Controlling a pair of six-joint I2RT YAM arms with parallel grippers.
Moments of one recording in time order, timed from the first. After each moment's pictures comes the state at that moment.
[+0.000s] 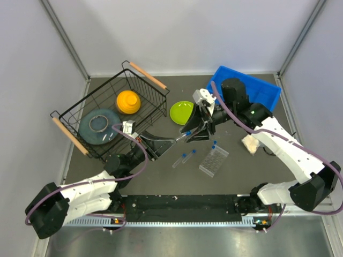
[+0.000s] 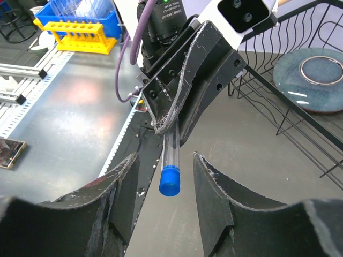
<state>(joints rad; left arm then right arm) -0.80 0.93 0.22 1.28 0.24 -1.13 0.62 1.30 1.34 -0.51 -1.25 -0.34</state>
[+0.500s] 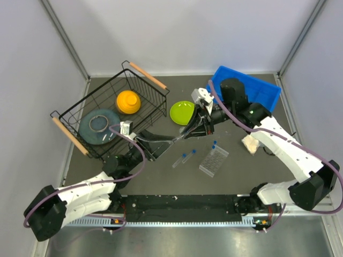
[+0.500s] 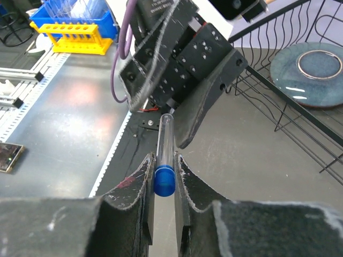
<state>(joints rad) -0.80 0.91 0.22 1.27 0.23 -1.12 0.62 1.31 1.34 -0.49 -1.24 -0.31</state>
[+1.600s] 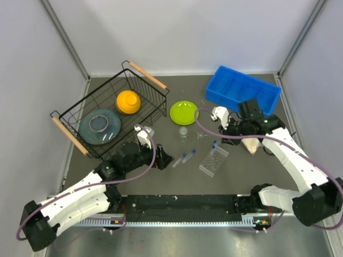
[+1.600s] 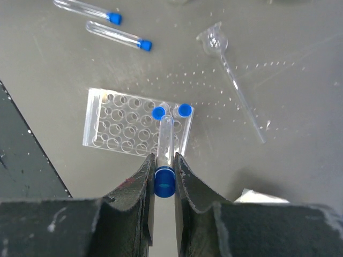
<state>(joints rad) -0.80 0.71 0.43 -0.09 0.08 -0.54 0.37 1.13 1.07 -0.91 -0.45 -0.63</state>
